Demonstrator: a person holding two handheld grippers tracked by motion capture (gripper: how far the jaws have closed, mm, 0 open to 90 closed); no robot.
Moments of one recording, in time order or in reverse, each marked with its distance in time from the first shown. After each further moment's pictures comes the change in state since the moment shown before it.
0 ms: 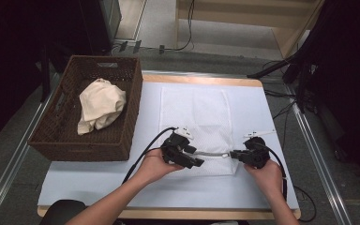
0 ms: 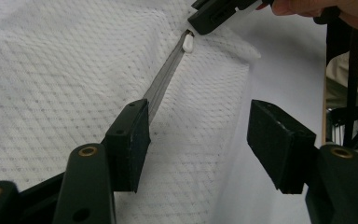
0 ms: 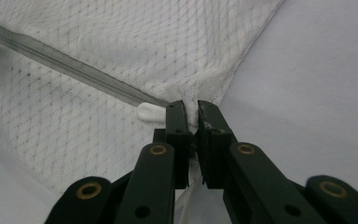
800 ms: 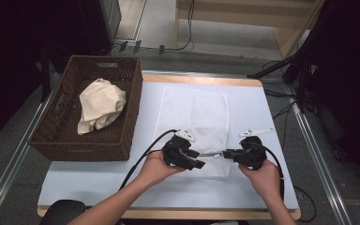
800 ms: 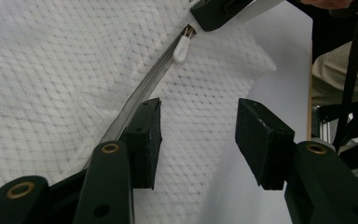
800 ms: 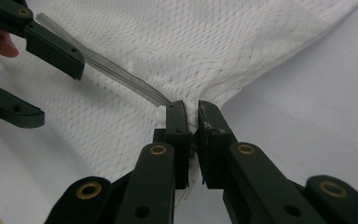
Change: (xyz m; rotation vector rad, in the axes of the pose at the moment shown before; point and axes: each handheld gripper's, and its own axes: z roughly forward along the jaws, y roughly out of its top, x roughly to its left) left arm -0.006 -0.001 0.002 0.010 -0.033 -0.011; right arm 0.035 0.011 -0.020 -0.046 0.095 -0.051
